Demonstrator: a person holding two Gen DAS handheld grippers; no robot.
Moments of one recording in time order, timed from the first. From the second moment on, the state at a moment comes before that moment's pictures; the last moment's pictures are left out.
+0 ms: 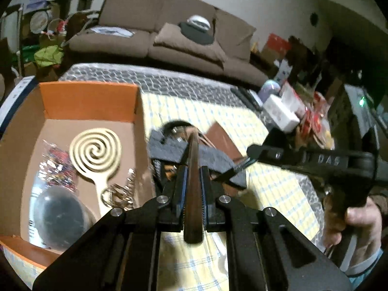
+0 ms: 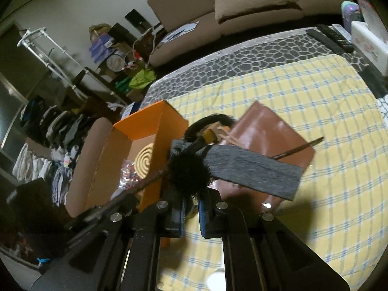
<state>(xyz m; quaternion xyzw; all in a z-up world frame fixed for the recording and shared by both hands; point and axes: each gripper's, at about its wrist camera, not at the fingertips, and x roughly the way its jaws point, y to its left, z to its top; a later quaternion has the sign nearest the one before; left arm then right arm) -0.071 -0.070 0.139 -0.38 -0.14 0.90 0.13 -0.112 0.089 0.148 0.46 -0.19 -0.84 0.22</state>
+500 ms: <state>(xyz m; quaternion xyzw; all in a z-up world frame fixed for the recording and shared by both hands) -0.054 -0.165 0.166 -0.31 -0.23 0.92 0.08 -0.113 0.027 0.164 0.45 -0.19 -0.83 0.27</state>
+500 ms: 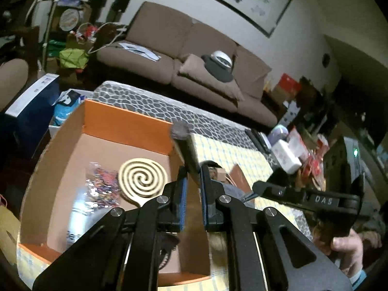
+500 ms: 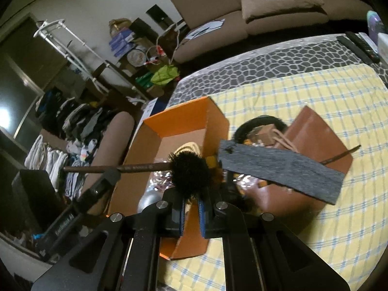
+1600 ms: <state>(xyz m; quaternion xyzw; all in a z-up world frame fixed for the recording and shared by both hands) -0.014 -0.300 0.175 -0.30 -0.24 0.92 -0.01 -0.113 -0.127 0.121 0.51 -0.16 -0.76 0.36</state>
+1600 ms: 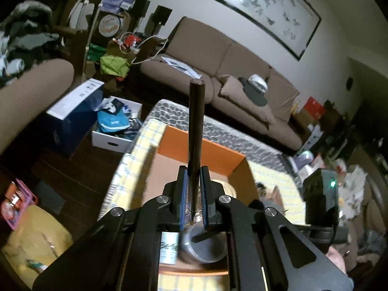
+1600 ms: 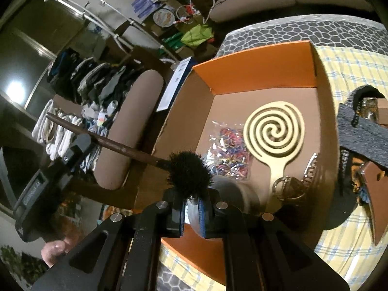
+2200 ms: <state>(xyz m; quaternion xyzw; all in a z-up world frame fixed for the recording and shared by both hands) -0.021 -0.277 0.162 -0.41 -0.11 0.91 -0.02 -0.105 -0.192 0.097 0.54 -0.12 -0.74 0.39</state>
